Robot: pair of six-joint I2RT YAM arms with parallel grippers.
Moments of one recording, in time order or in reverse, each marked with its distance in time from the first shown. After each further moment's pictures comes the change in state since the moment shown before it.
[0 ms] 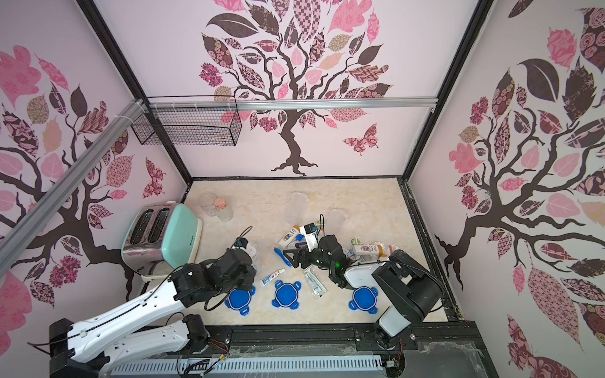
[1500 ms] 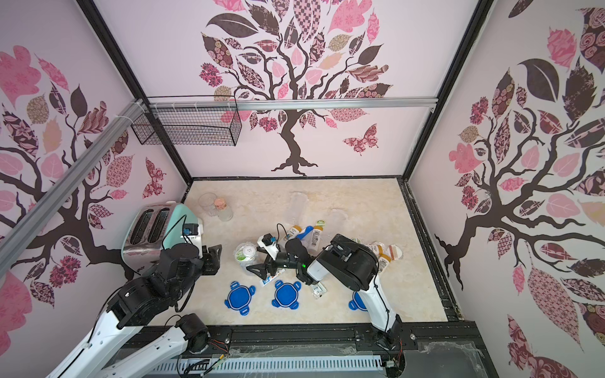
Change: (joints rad) left arm 0.230 -0.284 0.067 -0.021 -0.192 0.237; right arm 0.201 0.546 0.405 0.295 -0.161 -0.290
